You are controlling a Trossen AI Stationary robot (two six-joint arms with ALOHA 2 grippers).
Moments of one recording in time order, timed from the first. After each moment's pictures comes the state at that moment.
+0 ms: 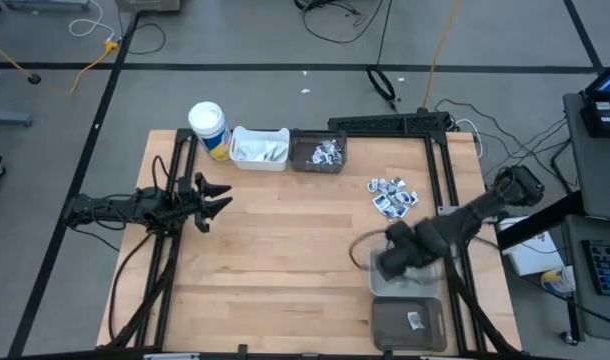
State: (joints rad) left arm -0.06 0.01 0.02 0.13 -0.32 -0.24; right arm 0.49 1.47 1.28 -1.43 -0.05 1.57
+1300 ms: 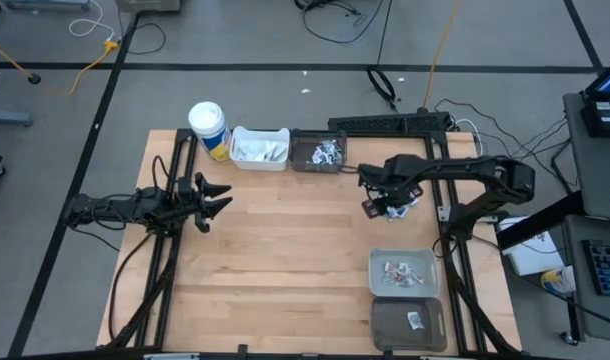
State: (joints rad) left arm -0.06 0.01 0.02 0.13 -0.32 -0.24; right arm -0.30 1.50 0.95 -1.11 -0.06 0.83
